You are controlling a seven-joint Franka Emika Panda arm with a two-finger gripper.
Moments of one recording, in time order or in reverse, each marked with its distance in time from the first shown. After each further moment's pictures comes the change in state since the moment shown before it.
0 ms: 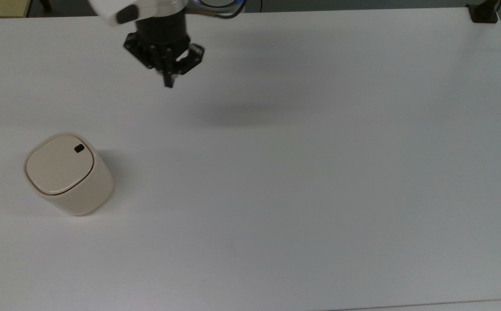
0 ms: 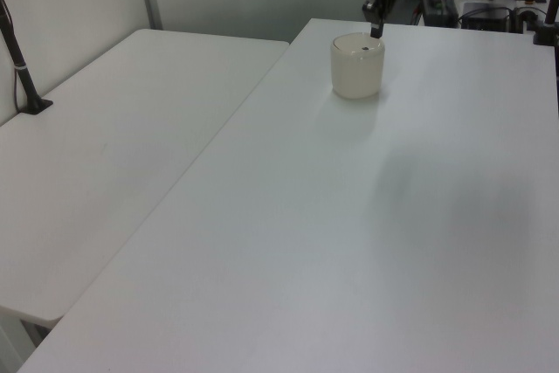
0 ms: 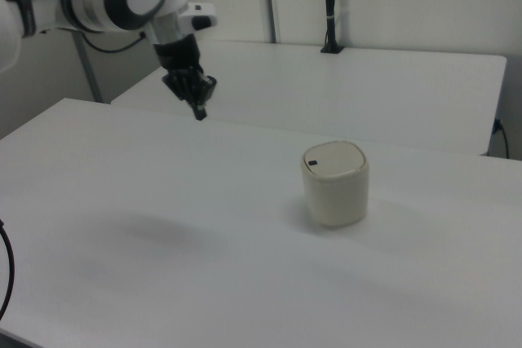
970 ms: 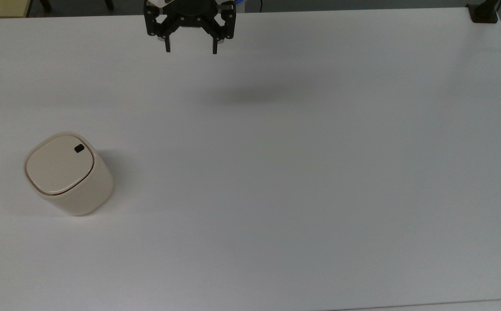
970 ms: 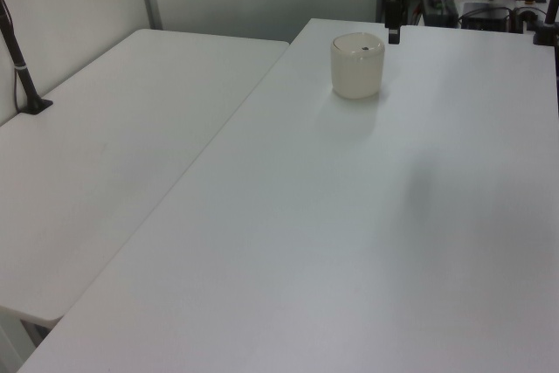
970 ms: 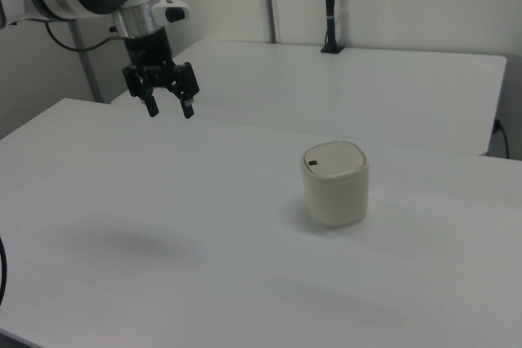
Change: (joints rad) arm 0.068 -0.056 -0.010 -0.011 -0.035 -0.148 -0.125
